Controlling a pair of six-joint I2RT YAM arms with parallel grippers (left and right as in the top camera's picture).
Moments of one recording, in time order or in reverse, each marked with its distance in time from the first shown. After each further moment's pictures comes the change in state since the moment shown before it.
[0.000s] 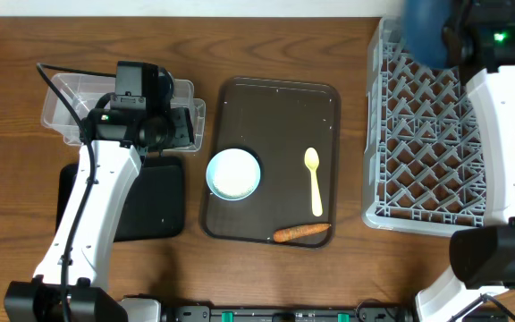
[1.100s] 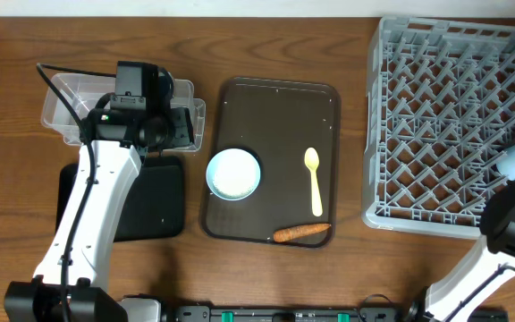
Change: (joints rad) left arm 0.000 0.000 0.000 0.001 0.000 0.000; right arm -0.401 0.217 -0.006 0.210 0.234 -0.136
